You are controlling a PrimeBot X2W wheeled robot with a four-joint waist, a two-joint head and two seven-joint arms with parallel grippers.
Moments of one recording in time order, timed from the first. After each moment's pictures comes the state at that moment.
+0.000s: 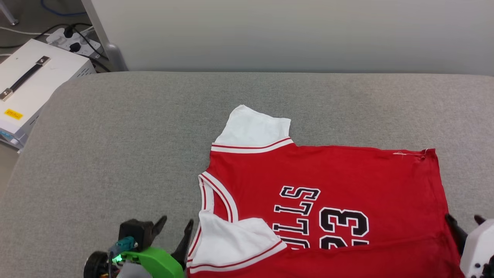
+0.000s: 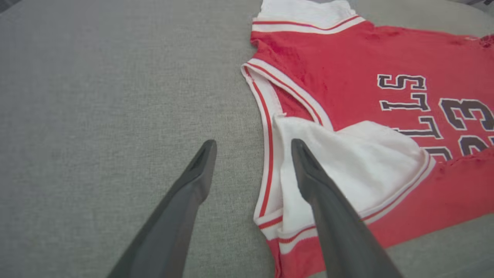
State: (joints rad) left arm -0.05 0.52 -0.64 0.06 -0.69 0.20 -0.02; right arm 0.10 -0.28 -0.20 -0.07 0.32 0.13 0.60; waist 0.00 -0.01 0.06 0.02
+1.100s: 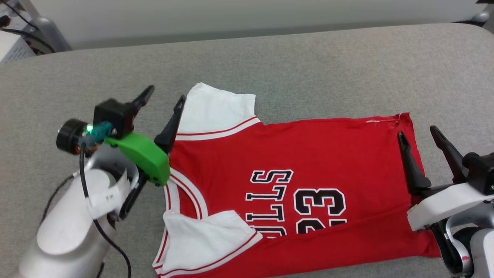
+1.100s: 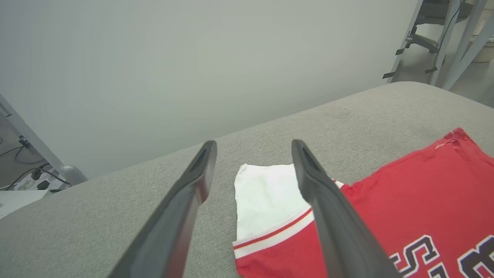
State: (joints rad) left arm -0.48 0.46 -0.46 0.14 -0.50 -0.03 -0.03; right arm -0.07 -0.19 0.01 -0.16 0.23 0.13 0.07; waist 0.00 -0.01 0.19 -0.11
